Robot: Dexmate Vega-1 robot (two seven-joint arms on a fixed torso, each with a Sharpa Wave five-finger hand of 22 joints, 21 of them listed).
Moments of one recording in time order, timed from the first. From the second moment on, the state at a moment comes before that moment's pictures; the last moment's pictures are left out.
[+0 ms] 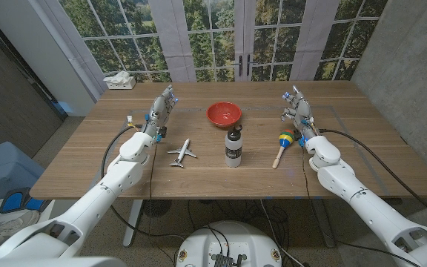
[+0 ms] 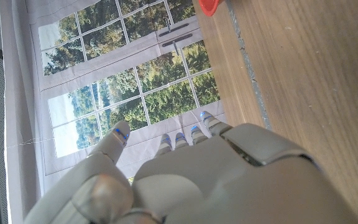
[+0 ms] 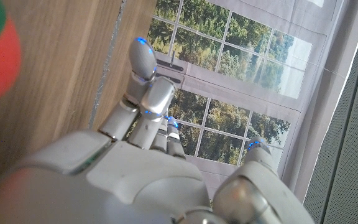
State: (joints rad) left arm 0.84 0.50 0.36 -1.31 -0.62 -0.36 -0.02; left_hand 0.10 0.11 0.66 0.04 0.19 -0.11 -0.09 0.17 0.17 -0.17 -0.09 0.18 0.17 -0.17 -0.03 0.17 0.17 -0.05 -0.04 0.19 0.17; right arm -0.90 -0.50 -0.36 -1.36 0.58 0.36 -0.08; right_hand 0.18 -0.07 0.34 -0.14 0.19 0.18 0.12 0.19 0.18 0.29 -0.01 0.18 0.19 1.17 -0.21 1.52 1.24 1.08 -0.12 1.27 0.72
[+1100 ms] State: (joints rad) left arm 0.87 0.52 0.35 -1.35 -0.61 -0.37 -0.01; left_hand 0.10 0.11 0.65 0.03 0.19 -0.11 -0.09 0.17 0.17 -0.17 -0.09 0.18 0.17 -0.17 -0.03 0.17 0.17 -0.05 -0.04 0.19 0.17; right arm -1.09 -0.57 -0.31 -1.58 0.57 0.34 -0.17; right_hand 0.16 -0.05 0.34 -0.13 0.19 0.20 0.12 0.19 0.18 0.31 -0.01 0.19 0.19 1.16 -0.21 1.54 1.24 1.08 -0.12 1.28 0.70
